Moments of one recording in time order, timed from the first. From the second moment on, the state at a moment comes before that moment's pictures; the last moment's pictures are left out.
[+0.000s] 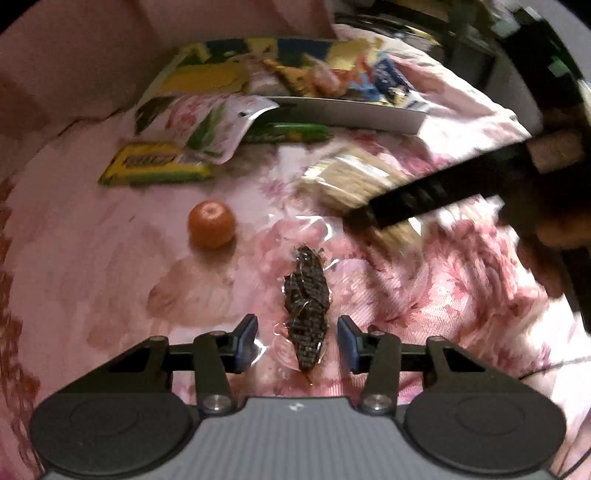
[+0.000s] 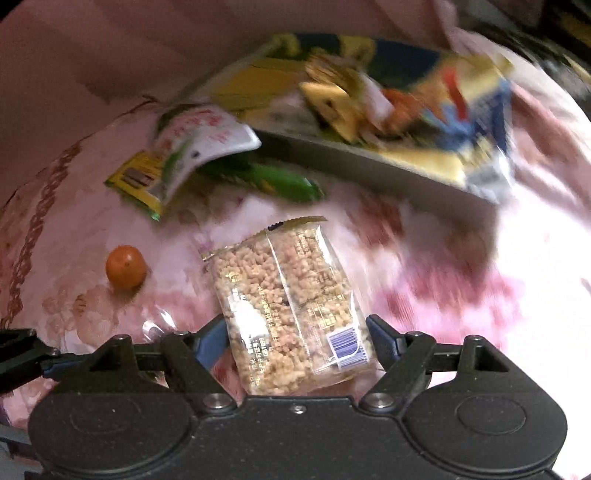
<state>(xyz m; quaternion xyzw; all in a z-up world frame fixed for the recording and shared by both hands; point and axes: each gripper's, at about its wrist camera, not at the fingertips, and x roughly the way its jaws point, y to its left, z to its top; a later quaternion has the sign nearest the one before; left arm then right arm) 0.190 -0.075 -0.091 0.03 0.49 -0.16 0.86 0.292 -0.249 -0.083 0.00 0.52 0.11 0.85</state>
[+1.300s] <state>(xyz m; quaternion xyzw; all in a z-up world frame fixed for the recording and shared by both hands) 0.175 -0.075 -0.086 0.01 0.51 -0.07 0.85 0.236 -0.245 -0.085 0.07 0.53 0.07 0.85</state>
